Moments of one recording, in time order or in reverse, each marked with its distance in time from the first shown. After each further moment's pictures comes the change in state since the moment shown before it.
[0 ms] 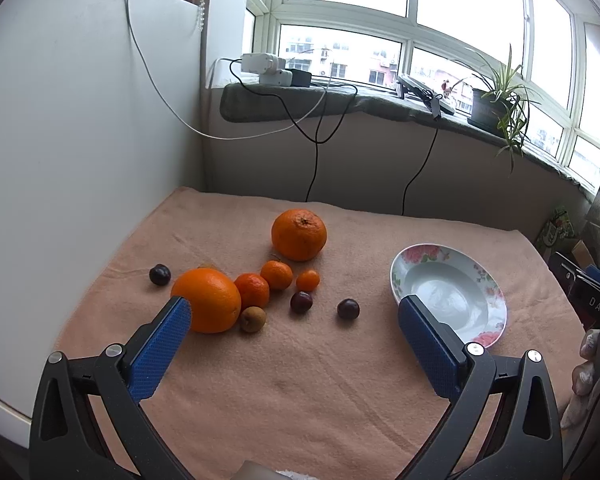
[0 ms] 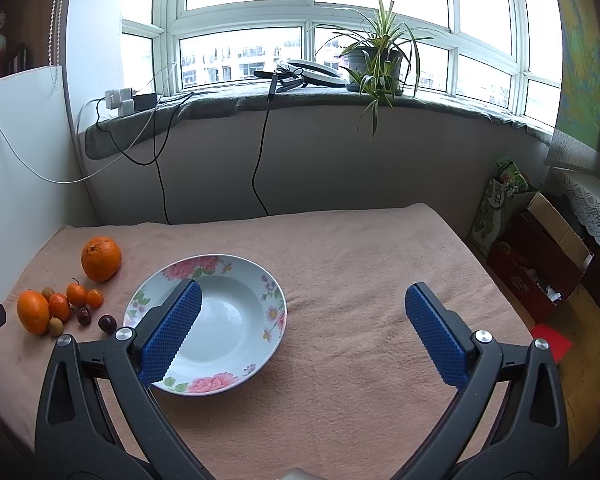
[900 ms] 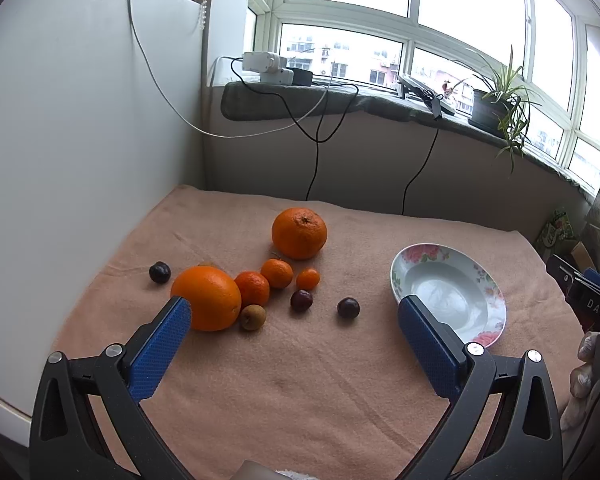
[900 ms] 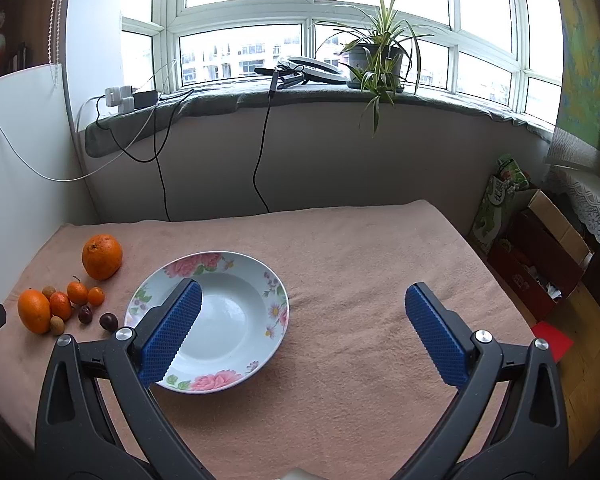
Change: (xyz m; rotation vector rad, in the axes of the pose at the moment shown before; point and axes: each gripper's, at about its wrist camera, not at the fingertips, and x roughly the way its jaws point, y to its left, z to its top) left arm 0.000 0.000 -0.001 -0.007 0.003 -0.001; right arm 0.001 0.000 0.000 0.000 0.014 -0.002
